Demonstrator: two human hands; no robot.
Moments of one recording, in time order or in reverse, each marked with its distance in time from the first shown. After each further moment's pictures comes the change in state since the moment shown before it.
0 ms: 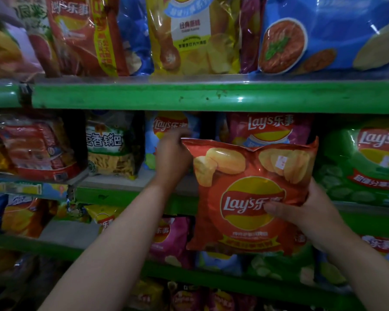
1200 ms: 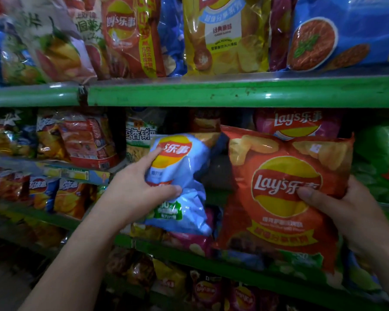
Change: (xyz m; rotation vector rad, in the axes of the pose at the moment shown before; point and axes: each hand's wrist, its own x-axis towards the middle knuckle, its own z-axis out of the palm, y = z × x) left_hand -0.102 -0.005 -0.155 0.183 -0.217 -0.162; right_hand -0.018 -0.016 0.003 -0.075 0.128 0.035
